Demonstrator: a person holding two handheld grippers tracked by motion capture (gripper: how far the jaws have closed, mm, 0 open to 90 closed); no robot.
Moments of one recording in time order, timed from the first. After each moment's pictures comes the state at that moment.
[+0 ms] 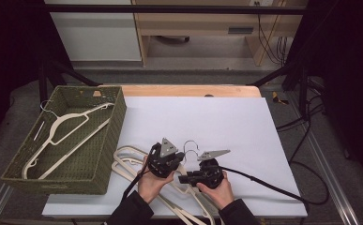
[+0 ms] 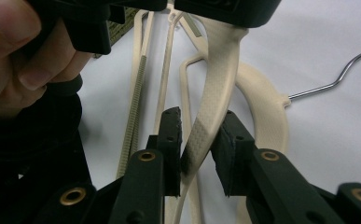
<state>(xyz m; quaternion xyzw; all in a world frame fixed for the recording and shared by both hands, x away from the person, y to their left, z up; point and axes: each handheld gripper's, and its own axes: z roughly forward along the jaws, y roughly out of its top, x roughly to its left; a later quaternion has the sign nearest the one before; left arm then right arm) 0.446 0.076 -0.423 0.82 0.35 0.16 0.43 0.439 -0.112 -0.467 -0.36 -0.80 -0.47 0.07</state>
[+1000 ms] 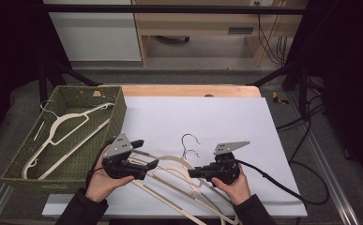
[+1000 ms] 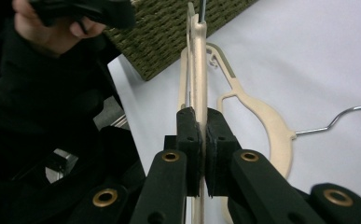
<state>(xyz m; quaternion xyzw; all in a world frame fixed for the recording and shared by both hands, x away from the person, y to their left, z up) 0.427 0.180 -0.371 0.81 0.27 0.15 0.49 0.428 -0.145 -0.405 -0.30 -0.80 -0.52 0.08</state>
